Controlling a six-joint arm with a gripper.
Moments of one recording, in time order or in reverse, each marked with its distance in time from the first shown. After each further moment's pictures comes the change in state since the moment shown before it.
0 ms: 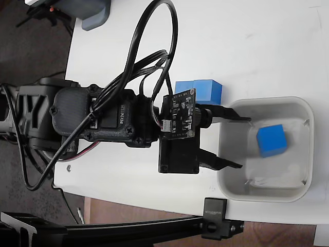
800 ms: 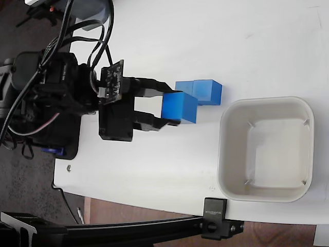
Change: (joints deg) arm -7.2 31.1 37.2 -4.0 5.2 4.2
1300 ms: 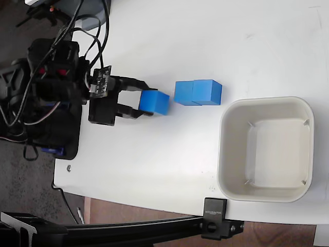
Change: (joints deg) arm -17.8 23.3 40.5 -11.4 16.7 16.8
